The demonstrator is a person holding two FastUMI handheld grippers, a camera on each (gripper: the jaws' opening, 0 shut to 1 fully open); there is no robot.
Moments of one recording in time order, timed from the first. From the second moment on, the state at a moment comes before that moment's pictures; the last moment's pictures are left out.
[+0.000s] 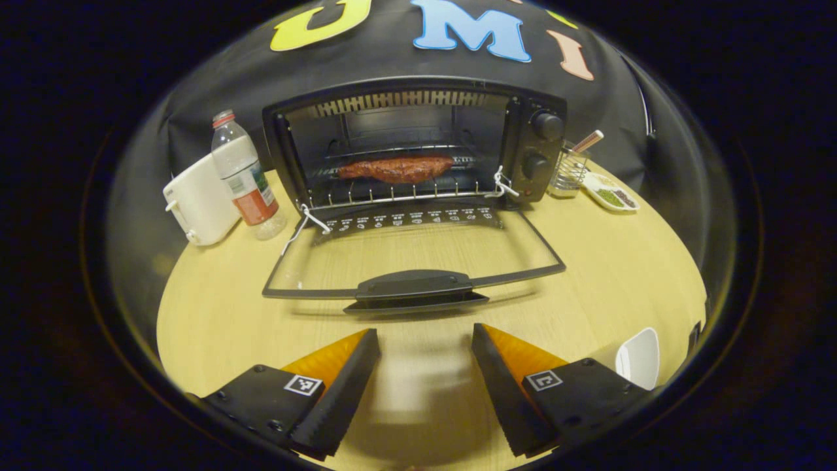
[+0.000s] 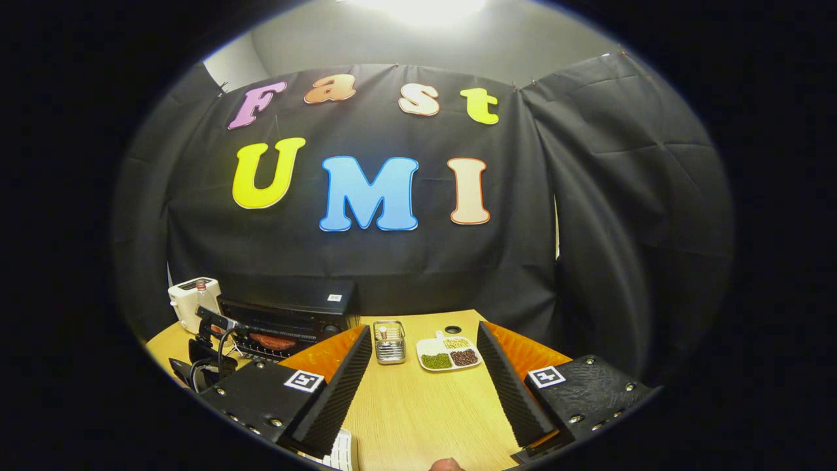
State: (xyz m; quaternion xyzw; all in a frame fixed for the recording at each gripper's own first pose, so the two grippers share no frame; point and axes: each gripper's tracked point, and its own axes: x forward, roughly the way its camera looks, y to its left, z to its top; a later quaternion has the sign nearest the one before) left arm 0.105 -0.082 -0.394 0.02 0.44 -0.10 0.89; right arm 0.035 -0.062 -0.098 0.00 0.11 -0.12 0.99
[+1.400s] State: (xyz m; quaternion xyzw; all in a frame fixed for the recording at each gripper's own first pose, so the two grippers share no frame) left arm 0.132 -0.075 -0.325 0.01 0.34 -0.09 0.94; right arm 0.036 -0.045 -0.092 0.02 0.10 -0.08 0.99
